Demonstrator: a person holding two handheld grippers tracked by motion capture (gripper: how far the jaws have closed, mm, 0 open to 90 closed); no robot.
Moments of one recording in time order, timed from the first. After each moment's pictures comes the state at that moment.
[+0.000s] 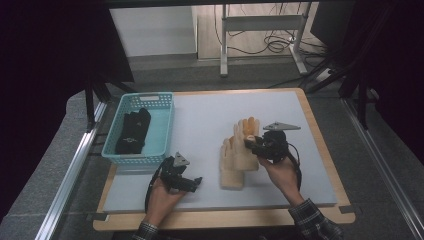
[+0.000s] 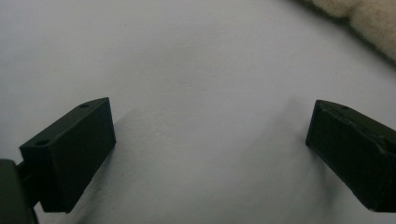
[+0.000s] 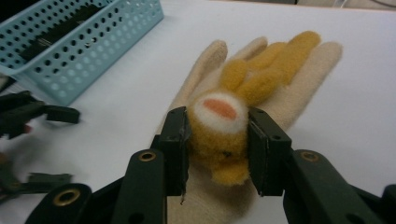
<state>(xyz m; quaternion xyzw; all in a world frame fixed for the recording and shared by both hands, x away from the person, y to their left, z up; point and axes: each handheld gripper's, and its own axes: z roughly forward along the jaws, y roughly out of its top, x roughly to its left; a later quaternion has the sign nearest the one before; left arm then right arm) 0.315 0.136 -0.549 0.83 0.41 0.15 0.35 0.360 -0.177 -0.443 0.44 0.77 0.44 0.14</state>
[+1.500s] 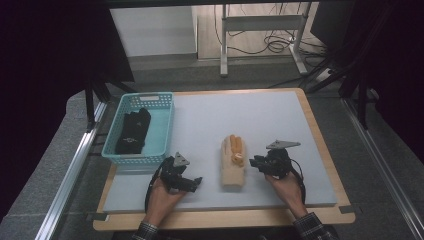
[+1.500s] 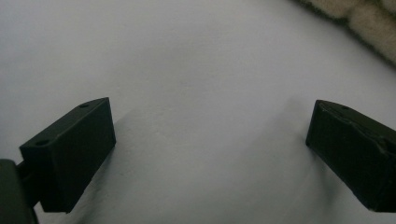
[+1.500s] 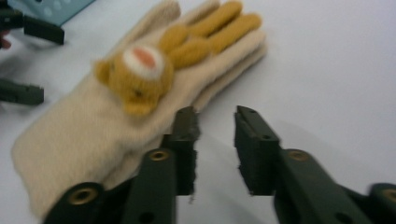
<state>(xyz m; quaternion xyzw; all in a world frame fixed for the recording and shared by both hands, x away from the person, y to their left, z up) 0.314 0.136 -0.549 0.83 0.41 0.15 0.34 0.358 -0.211 -0.513 0.40 0.82 0.41 0.09</state>
